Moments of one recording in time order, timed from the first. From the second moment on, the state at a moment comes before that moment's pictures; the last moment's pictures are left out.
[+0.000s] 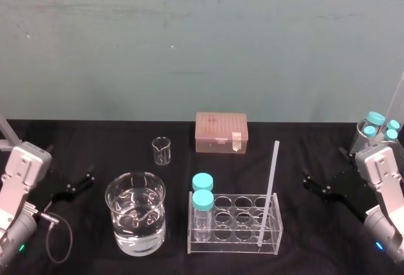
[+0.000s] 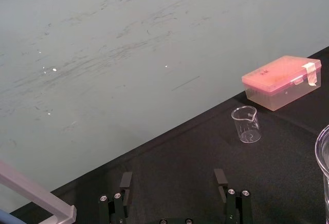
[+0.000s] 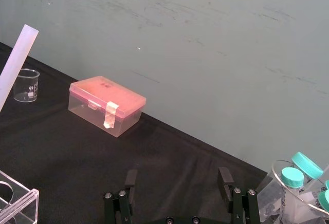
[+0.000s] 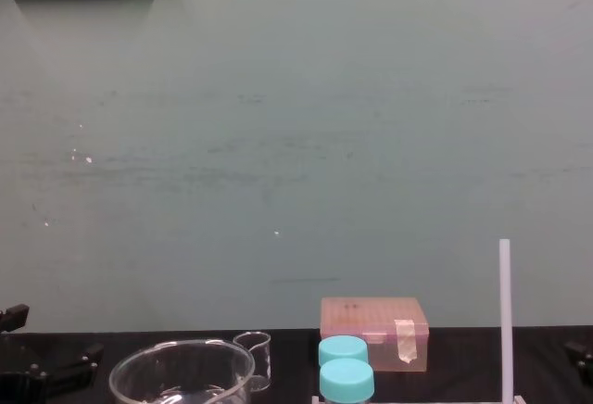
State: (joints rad) left arm -0.20 0.60 0.45 -1.41 -0.25 -0.12 0.03; right arm 0.20 0.60 -0.45 -1.41 0.25 -0.12 -0.03
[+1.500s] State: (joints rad) left arm -0.20 0.60 0.45 -1.41 -0.25 -0.12 0.03; right arm 0.20 0.54 -0.35 -1.49 0.39 -0.14 0.04
